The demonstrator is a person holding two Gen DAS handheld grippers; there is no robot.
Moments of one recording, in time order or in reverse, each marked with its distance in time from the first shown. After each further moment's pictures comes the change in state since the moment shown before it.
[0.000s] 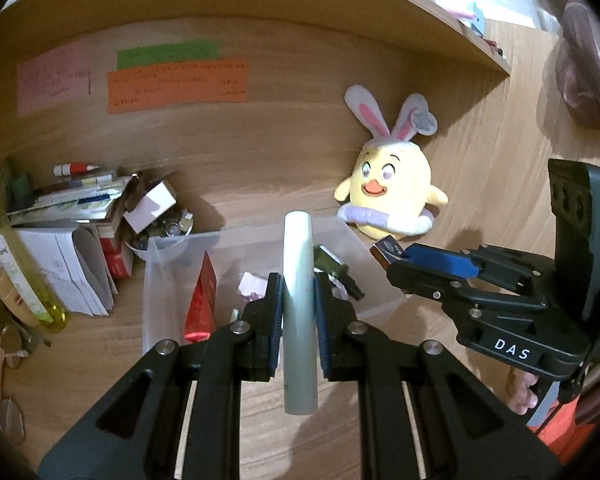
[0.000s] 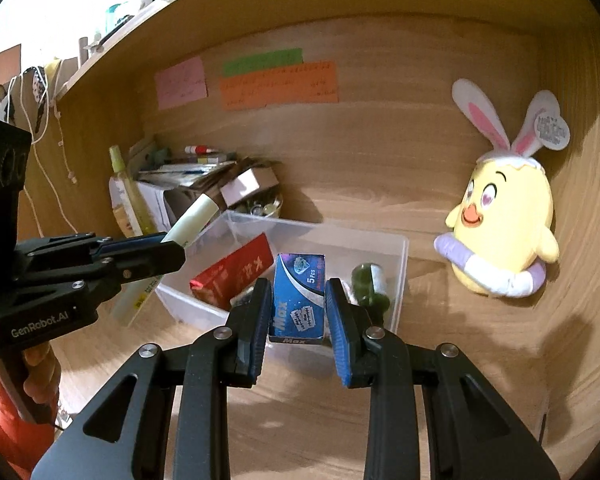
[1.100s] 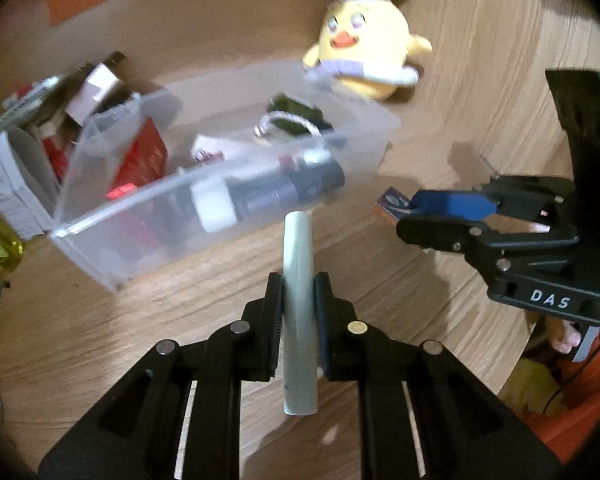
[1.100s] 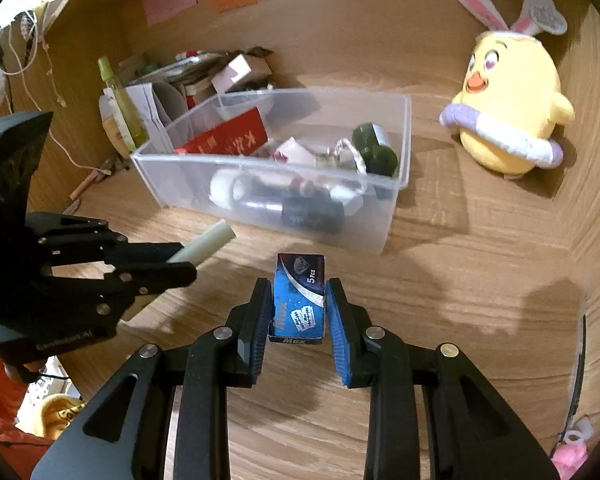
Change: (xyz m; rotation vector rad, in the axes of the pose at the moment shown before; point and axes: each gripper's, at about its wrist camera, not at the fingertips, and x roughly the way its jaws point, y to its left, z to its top) left arm 0.044 -0.023 -0.090 0.118 0.314 -0.037; right arm 0.017 -0.006 -0.087 0.029 0.244 0.019
